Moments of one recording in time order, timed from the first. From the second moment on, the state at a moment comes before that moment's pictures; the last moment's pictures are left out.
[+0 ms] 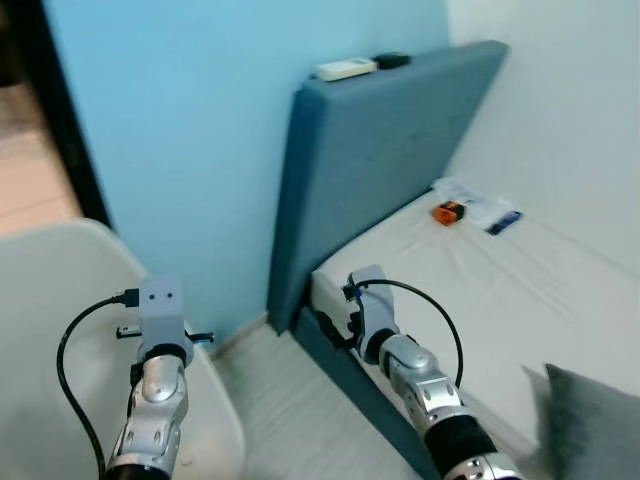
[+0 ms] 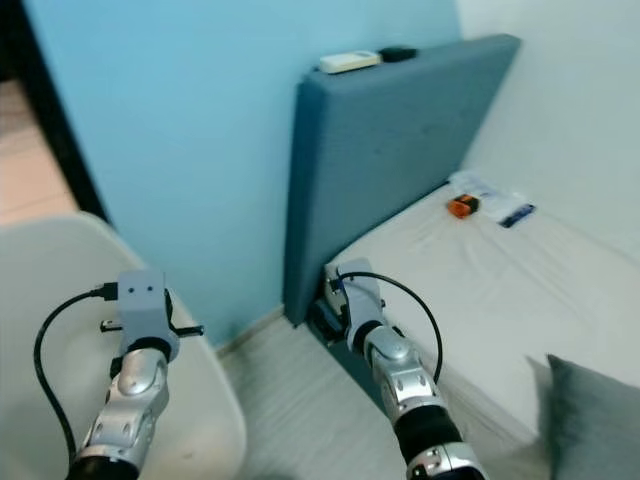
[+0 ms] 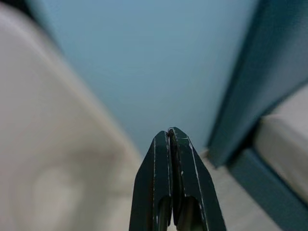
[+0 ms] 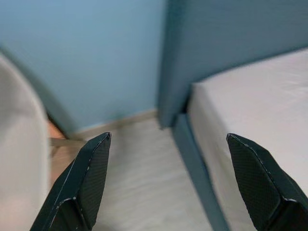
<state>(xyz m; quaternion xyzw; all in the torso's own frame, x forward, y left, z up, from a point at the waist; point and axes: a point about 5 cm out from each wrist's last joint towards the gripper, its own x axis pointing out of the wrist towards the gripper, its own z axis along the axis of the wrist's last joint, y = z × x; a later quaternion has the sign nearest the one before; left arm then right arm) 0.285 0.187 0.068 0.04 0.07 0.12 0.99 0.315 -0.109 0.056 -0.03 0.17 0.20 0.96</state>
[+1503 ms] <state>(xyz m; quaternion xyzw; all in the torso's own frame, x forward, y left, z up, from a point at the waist) 0.307 0.172 0.073 0.08 0.07 0.05 0.99 0.334 -0.121 0.074 -0.02 0.16 0.16 0.97</state>
